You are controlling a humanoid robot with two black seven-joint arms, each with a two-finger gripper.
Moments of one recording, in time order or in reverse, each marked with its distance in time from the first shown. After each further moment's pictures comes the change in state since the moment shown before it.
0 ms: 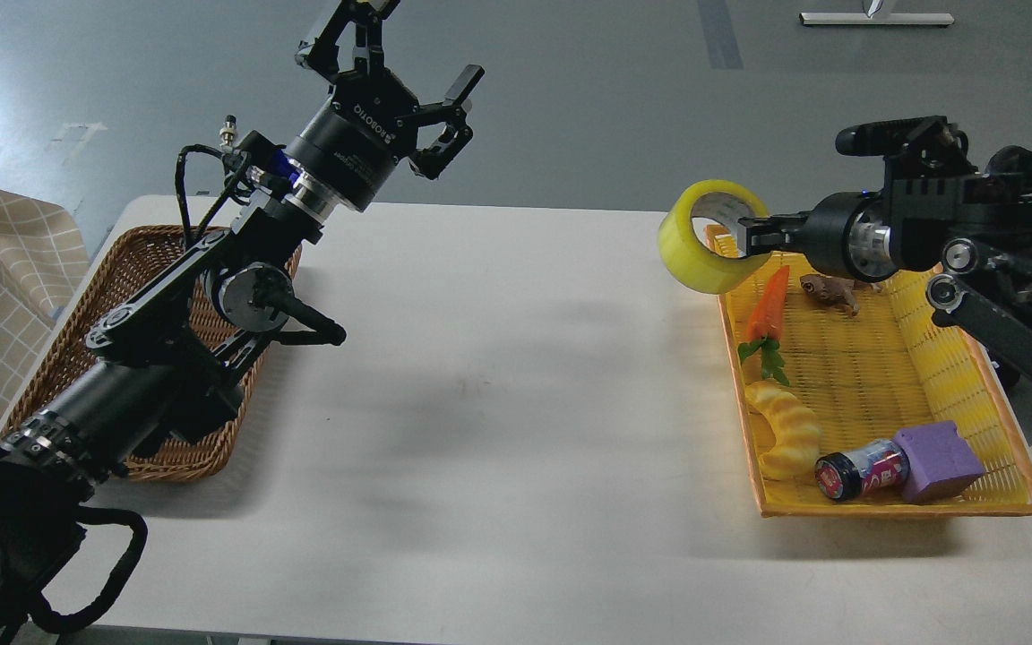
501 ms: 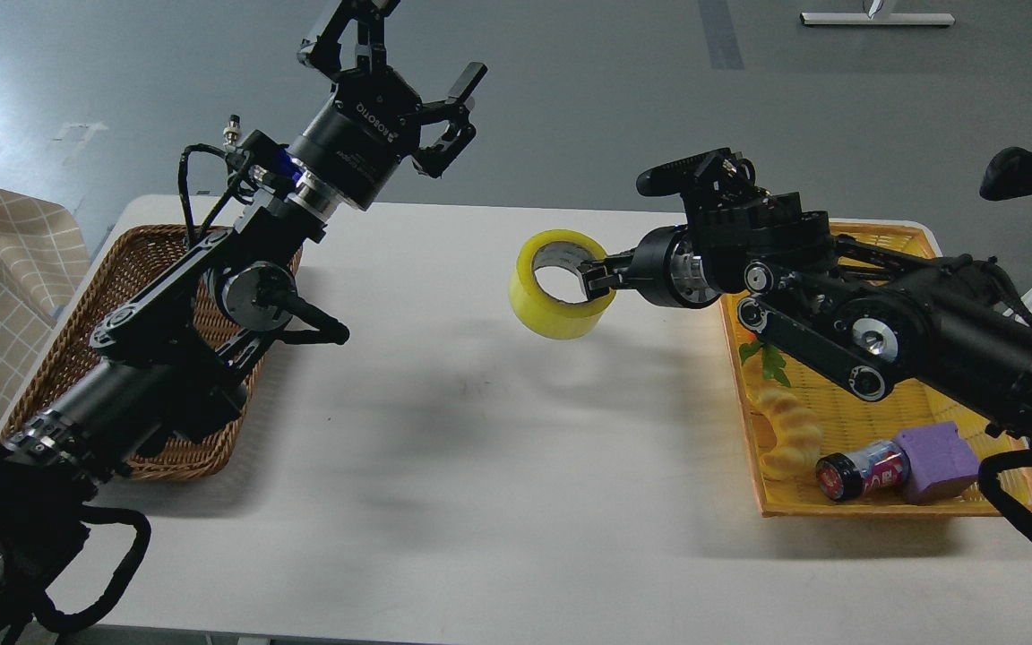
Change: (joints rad) left arm -0.002 -0.011 -0.002 0.000 0.000 0.000 -0.001; right arm 0.072 0.349 -0.124 -0.165 0.004 0.000 0.000
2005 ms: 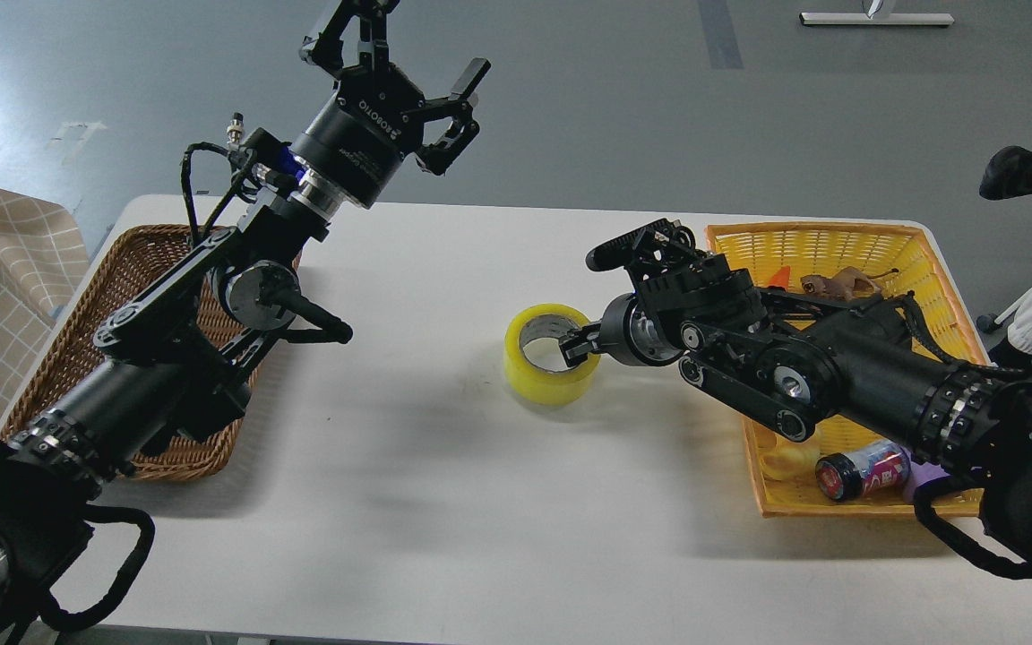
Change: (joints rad) left arm -0.002 -0.008 -0.003 -0.001 -0.001 0.000 -0.003; right arm -0.028 0.126 -0.157 -0.159 -0.013 0.000 0.003
